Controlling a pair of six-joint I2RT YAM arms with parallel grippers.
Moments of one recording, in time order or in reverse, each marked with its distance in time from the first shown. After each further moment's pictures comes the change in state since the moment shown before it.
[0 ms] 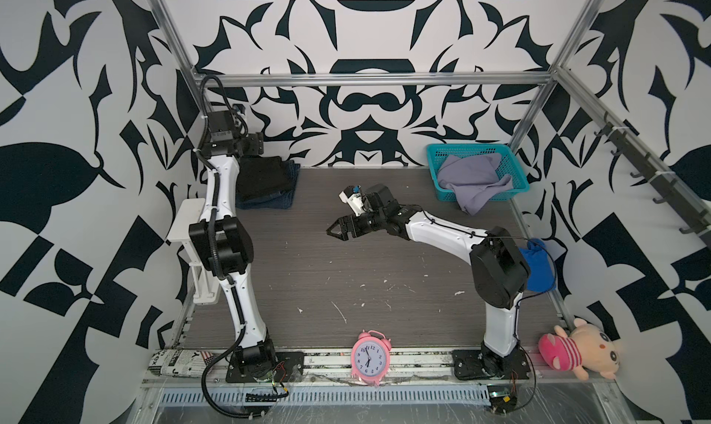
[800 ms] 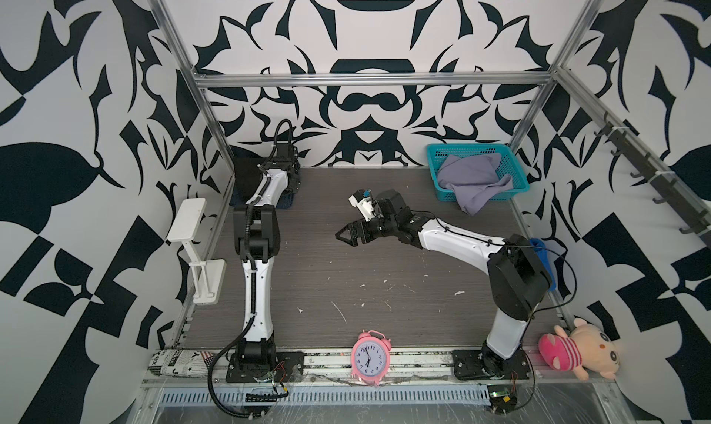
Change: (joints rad) left arm -0.214 0.254 -0.046 -0.020 -0.526 0.165; right arm -0.021 -0.126 -0.166 0.069 0.027 -0.020
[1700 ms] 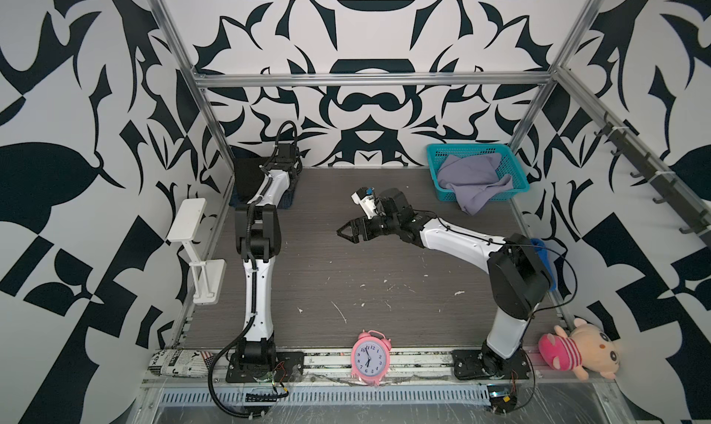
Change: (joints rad) left arm 0.015 -0.002 0.016 0.030 -0.003 0.191; right arm -0.019 0.000 -0.008 0.036 -0.014 0.028
